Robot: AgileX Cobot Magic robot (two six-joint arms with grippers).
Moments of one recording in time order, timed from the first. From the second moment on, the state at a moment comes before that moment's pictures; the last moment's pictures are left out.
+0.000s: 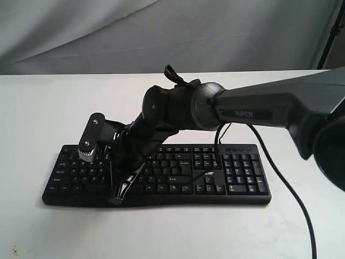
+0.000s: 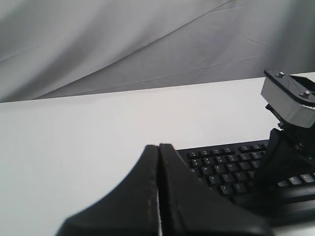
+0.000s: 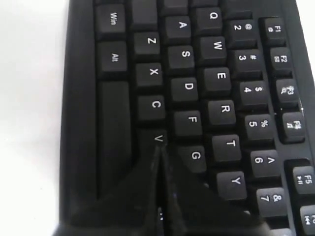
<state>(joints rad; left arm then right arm) -0.18 0.00 0.00 0.04 0.26 -0.02 0.78 2.24 -1.57 0.58 0.61 -1.13</state>
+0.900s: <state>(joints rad) -0.18 0.00 0.00 0.04 0.26 -0.02 0.73 2.28 -1.74 0.57 0.71 -1.12</state>
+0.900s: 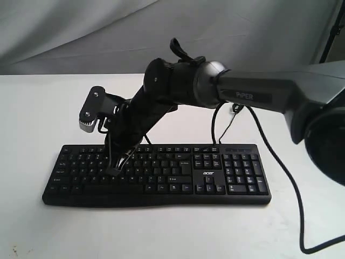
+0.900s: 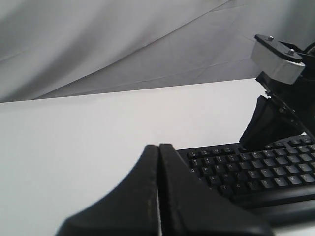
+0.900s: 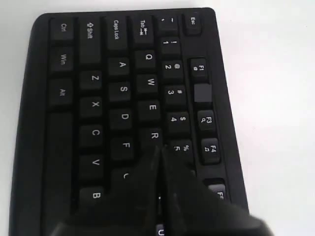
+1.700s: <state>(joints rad) -0.18 0.00 0.00 0.04 0.26 -0.02 0.70 2.33 -1.80 0.53 0.79 -1.08</state>
